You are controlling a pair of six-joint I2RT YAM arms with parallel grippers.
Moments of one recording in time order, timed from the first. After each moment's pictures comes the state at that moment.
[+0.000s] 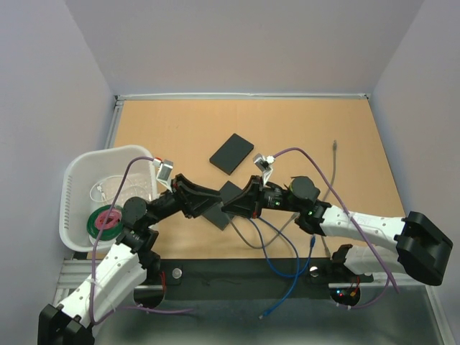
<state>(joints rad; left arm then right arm) -0.48 0.53 0.25 0.58 0.67 -0.92 0.95 1.20 0.56 0.81 -0.50 0.80</state>
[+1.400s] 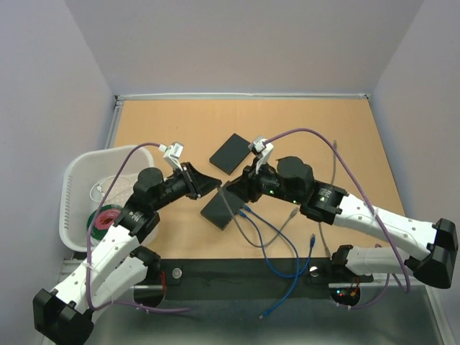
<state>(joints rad) -0.51 0.71 0.54 0.03 0.43 -0.82 1.01 1.12 0.96 -0.03 -0.09 0.39</state>
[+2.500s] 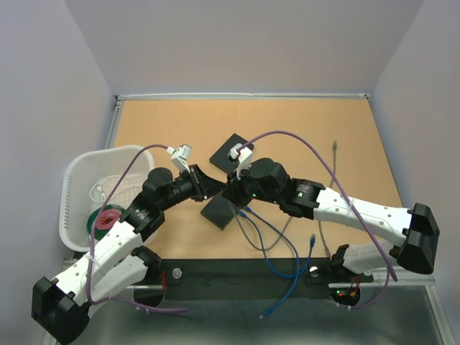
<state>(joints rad) -0.59 0.77 0.55 0.01 0.34 -0.85 1.07 1.31 1.06 -0.18 0.05 0.31</state>
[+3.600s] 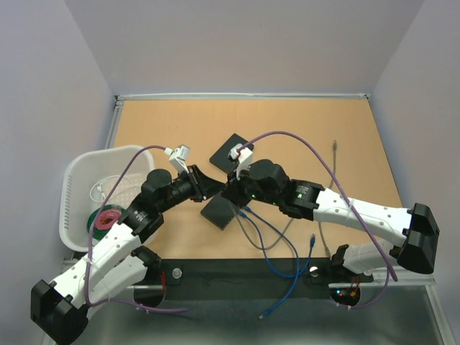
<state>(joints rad) -0.60 0.74 0.55 -0.01 0.30 -0.85 1.08 1.31 1.06 -0.17 0.08 0.33</state>
